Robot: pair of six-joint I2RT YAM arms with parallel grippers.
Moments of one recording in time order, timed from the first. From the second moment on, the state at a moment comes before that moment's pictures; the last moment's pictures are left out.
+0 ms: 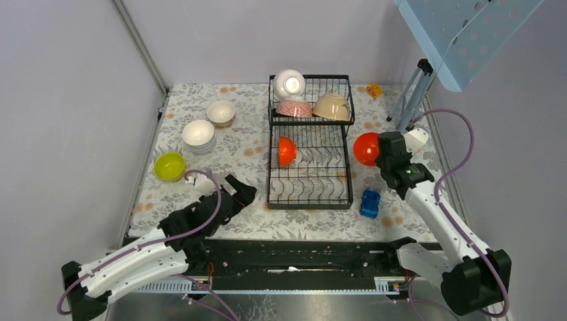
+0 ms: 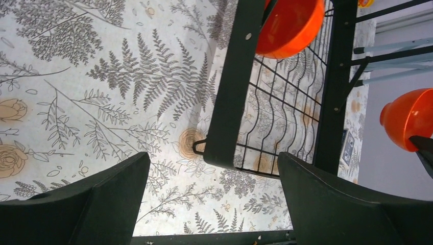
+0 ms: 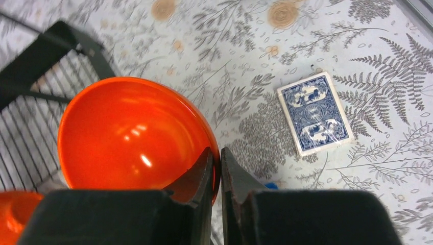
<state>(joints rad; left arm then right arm) -0.97 0.56 0.47 -0.57 -0.58 -1.27 0.33 1.01 0.82 -0.55 0.57 0.71</state>
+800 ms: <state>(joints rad) -0.97 0.67 0.39 -0.50 -0.57 -1.36 0.02 1.65 1.08 -0.36 0.35 1.15</state>
